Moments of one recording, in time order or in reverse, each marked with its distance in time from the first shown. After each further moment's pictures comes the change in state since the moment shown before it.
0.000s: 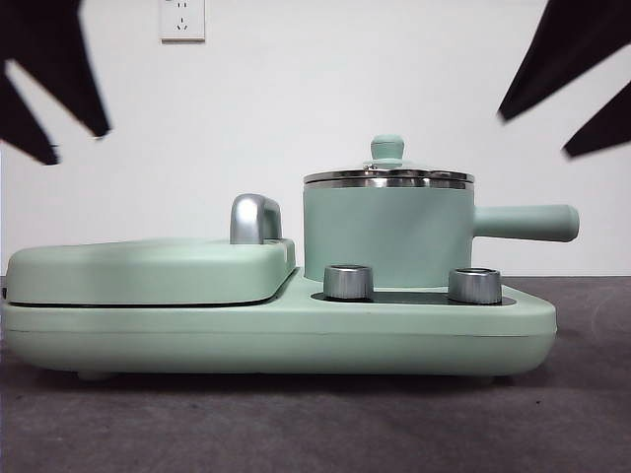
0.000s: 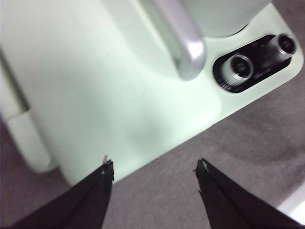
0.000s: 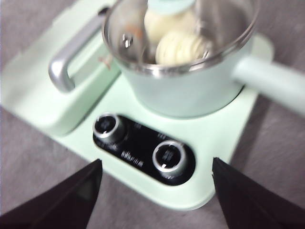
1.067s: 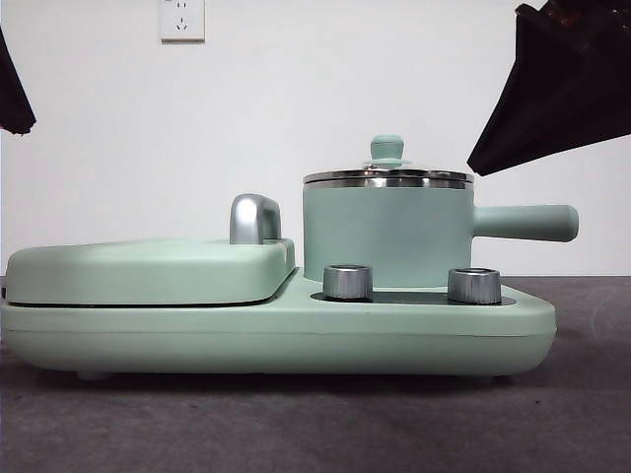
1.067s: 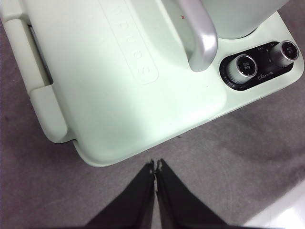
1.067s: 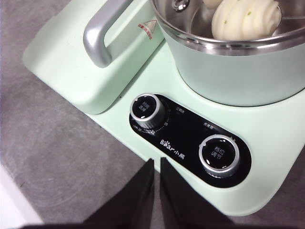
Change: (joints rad) left arm 0.032 -0.109 -0.023 -0.063 -0.003 -0.051; right arm 0.055 0.145 0.042 0.020 -0.105 -0.003
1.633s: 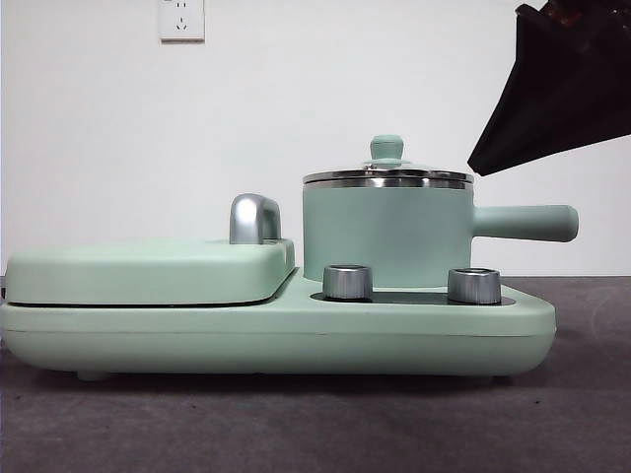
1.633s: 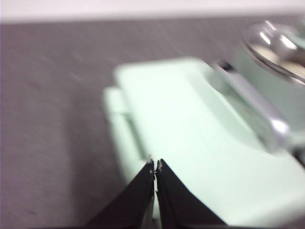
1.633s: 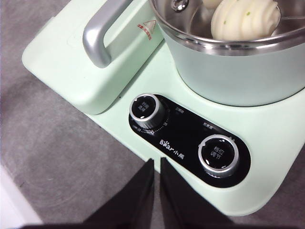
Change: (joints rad) left arm 0.263 -0.436 -0.449 0.549 -0.035 0.106; right arm 0.000 0.000 0.000 0.000 0.000 0.000
